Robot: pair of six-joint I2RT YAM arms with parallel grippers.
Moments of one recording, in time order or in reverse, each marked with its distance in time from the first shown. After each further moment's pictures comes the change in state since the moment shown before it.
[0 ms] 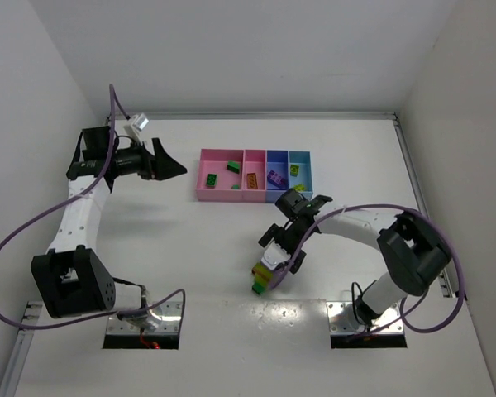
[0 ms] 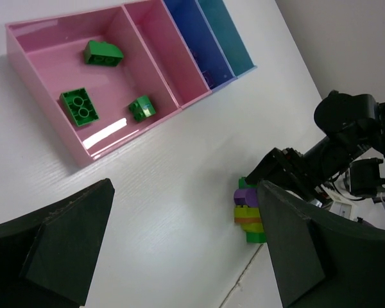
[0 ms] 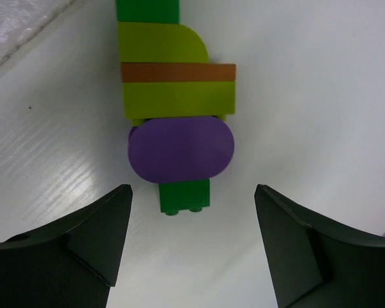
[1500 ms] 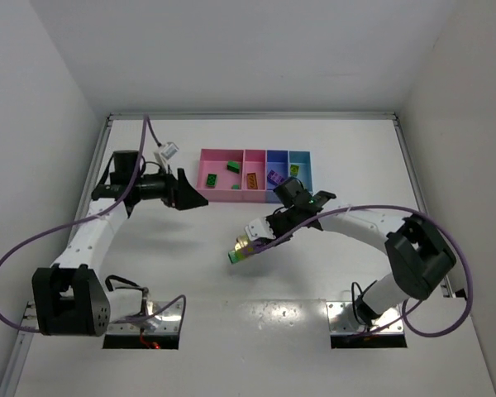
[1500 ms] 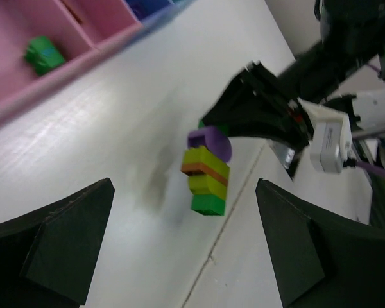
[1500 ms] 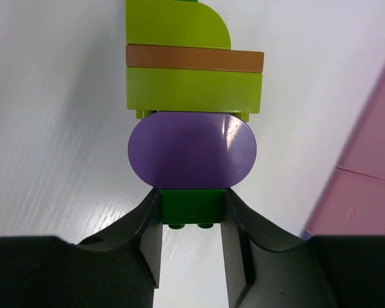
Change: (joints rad) left arm -0.151 -0.129 -0.246 0.078 0.013 -0.014; right arm -0.002 -0.015 0.061 0.178 0.024 0.443
